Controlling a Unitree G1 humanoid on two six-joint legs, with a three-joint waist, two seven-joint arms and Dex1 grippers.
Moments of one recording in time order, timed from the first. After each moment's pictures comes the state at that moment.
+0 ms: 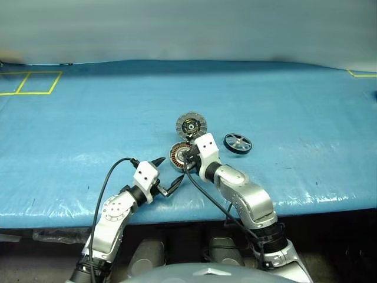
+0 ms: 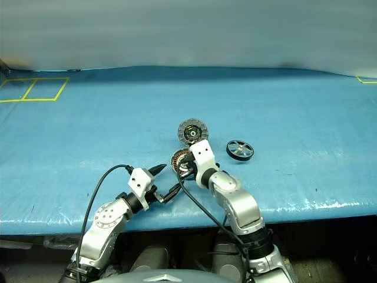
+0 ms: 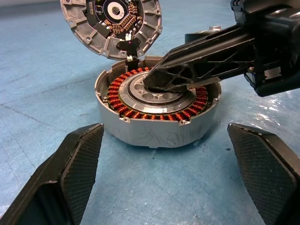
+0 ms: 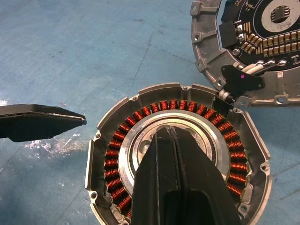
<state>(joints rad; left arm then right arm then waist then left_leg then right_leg) 0.10 0.28 -0.21 -0.12 -0.12 0.02 -0.55 -0.23 -0.08 0.27 -0.24 0.16 0.77 0.26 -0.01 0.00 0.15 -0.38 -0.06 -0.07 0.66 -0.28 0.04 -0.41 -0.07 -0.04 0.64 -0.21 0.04</state>
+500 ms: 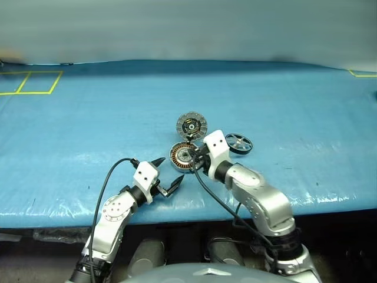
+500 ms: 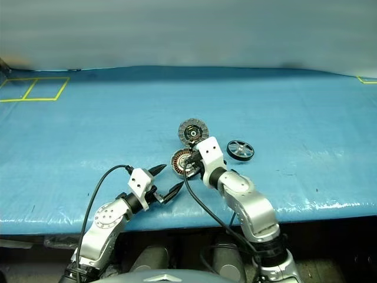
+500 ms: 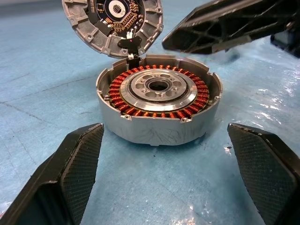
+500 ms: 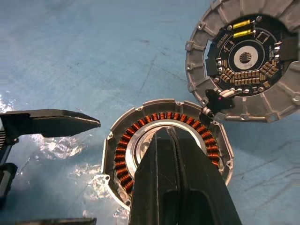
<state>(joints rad) 0.10 0.28 -0.20 -0.12 -0.12 0.02 -0.54 -0.18 -0.22 0.21 -0.53 0.24 0.91 0.31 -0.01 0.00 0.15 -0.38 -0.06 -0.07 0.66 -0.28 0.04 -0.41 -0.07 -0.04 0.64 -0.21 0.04</state>
